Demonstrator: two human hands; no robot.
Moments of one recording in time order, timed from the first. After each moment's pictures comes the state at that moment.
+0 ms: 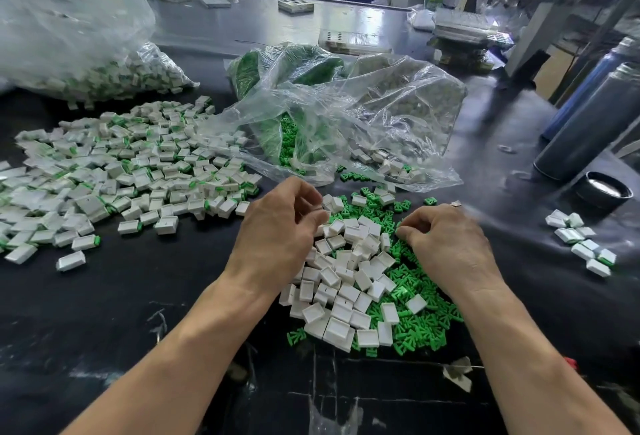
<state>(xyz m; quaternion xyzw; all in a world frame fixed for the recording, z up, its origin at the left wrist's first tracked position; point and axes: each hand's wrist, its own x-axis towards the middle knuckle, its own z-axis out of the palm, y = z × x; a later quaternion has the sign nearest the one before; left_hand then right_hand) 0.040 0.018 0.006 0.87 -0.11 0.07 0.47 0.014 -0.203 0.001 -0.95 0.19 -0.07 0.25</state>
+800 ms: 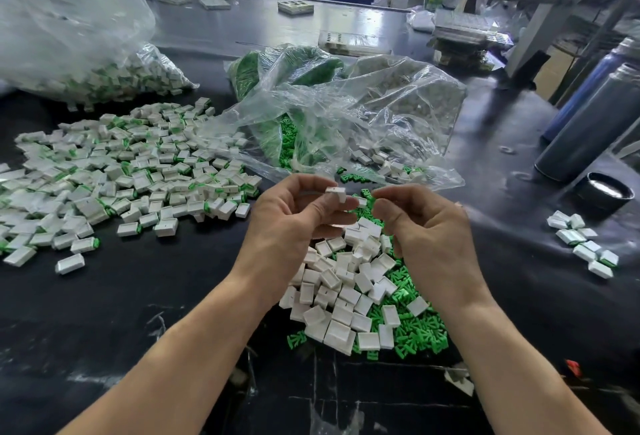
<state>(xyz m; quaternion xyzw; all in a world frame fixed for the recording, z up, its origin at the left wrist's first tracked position) 0.037 0.011 0.016 0.60 -0.10 -0.09 0.79 0.002 -0.168 0.005 -0.76 0.04 -0.18 0.62</state>
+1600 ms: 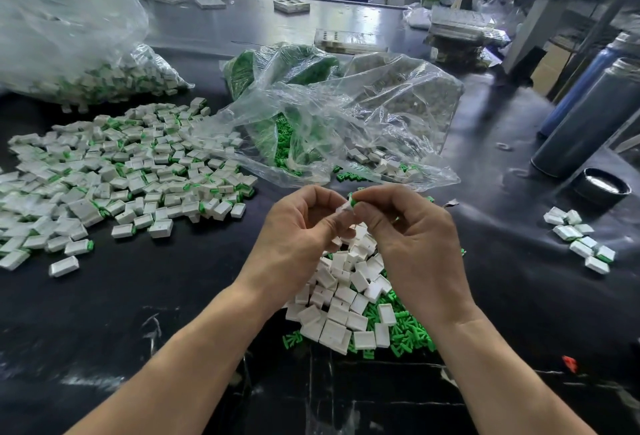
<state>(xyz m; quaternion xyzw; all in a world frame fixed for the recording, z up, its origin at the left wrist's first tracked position) 0.033 0.004 0.007 0.68 -0.15 -0.09 0.71 -0.007 -0.152 0.010 -0.79 -0.02 -0.23 0.57</state>
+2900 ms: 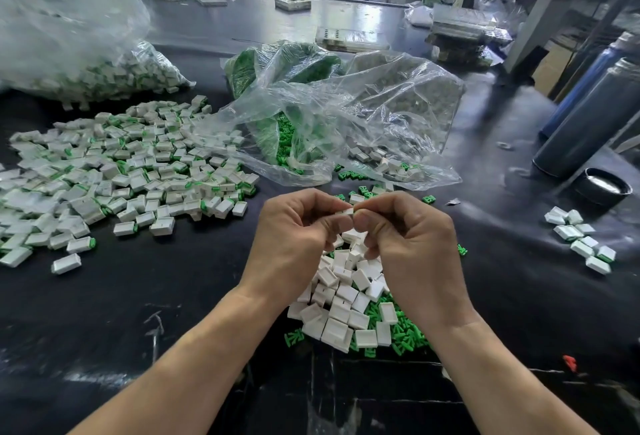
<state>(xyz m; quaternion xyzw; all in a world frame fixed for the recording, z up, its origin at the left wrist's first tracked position) 0.031 0.002 0.003 0.69 -0.14 -0.01 0.71 -0.009 -0.148 0.003 -0.78 0.00 -0.21 0.58</state>
